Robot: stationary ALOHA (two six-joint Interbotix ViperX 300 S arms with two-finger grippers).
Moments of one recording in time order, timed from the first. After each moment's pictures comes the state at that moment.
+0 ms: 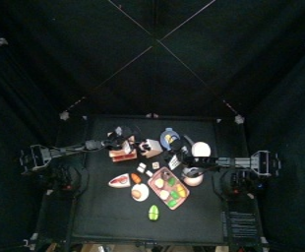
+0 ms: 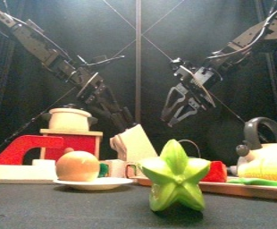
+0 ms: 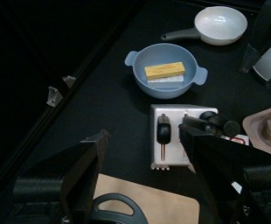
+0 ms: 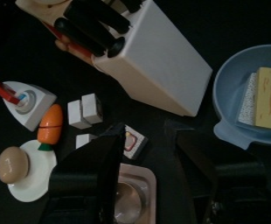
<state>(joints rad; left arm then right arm) 0.48 -0.20 0.72 1.78 0.00 -1.70 -0.22 -0.19 0.77 -1.29 0.19 1.79</state>
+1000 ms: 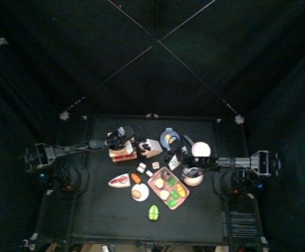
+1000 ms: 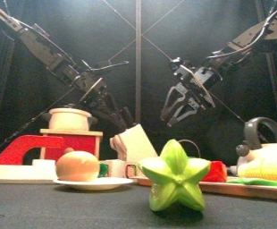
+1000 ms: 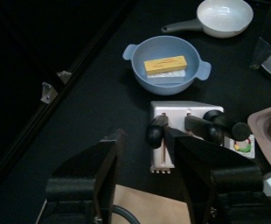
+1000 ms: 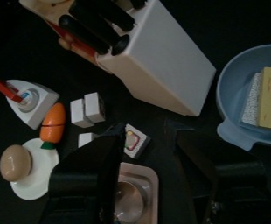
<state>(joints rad) 0.48 -0.14 0.68 1.78 0.00 -1.70 -0.22 -0.19 0.77 -1.29 0.18 1.79</state>
